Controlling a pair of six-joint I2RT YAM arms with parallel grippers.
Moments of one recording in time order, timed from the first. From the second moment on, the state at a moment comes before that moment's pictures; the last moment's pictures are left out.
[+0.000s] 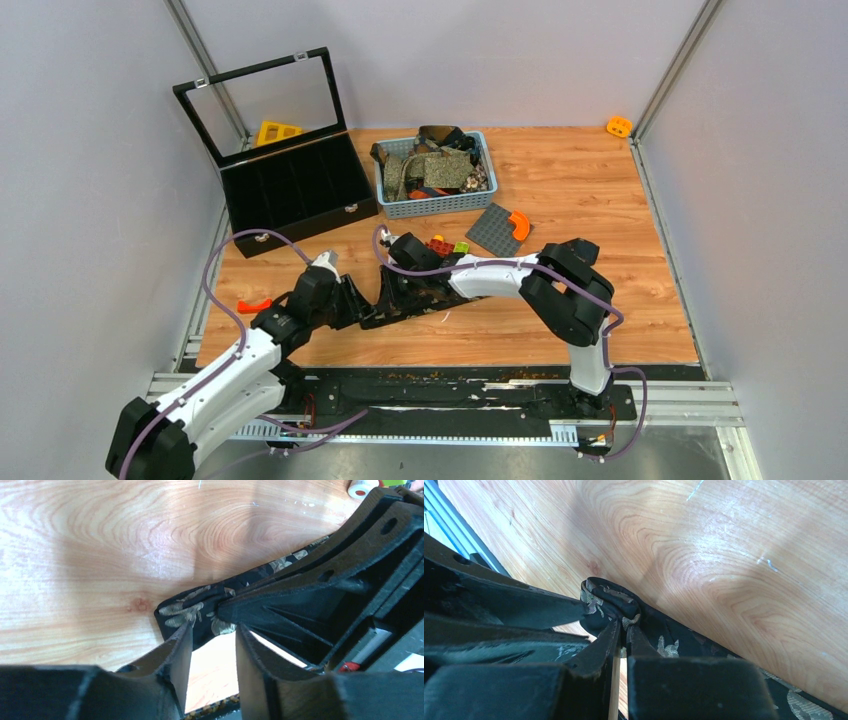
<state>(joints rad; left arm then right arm) -0.53 0.73 0.32 -0.36 0.05 -0.87 1.00 1.95 1.18 -0.05 -0.27 0.71</state>
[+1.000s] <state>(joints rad) -0.53 0.65 0.24 -0.40 0.02 -0.86 0.99 1.95 1.09 0.09 -0.28 0.71</state>
